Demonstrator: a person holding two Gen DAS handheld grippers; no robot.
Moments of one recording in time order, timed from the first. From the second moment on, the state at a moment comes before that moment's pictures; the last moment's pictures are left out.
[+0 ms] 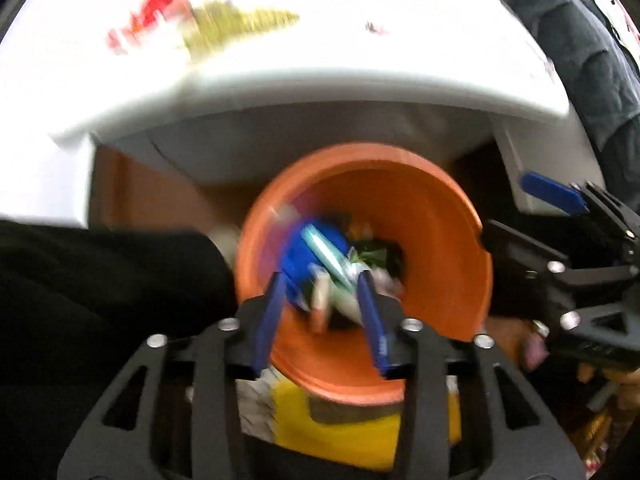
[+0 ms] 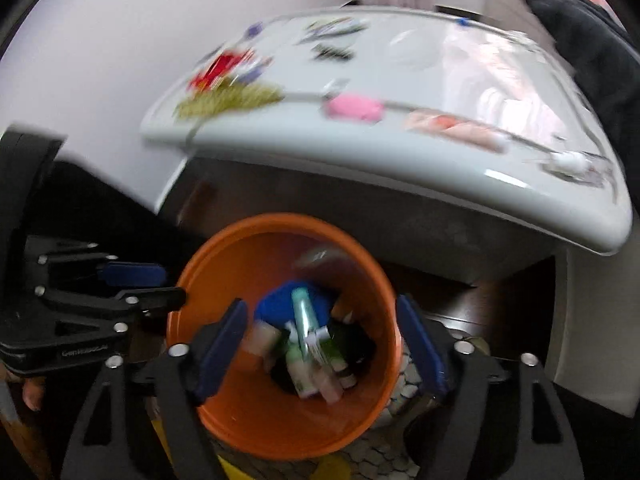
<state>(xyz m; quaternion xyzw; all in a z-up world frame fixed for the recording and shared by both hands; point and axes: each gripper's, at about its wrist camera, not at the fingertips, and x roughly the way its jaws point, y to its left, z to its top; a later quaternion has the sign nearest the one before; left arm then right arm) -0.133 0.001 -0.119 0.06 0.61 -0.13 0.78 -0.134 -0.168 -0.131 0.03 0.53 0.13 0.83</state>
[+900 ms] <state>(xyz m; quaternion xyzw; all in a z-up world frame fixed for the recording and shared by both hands) -0.046 -0.027 -0.041 0.10 0.47 -0.08 0.87 -0.116 -0.204 -0.115 0.07 0.51 0.08 0.86</state>
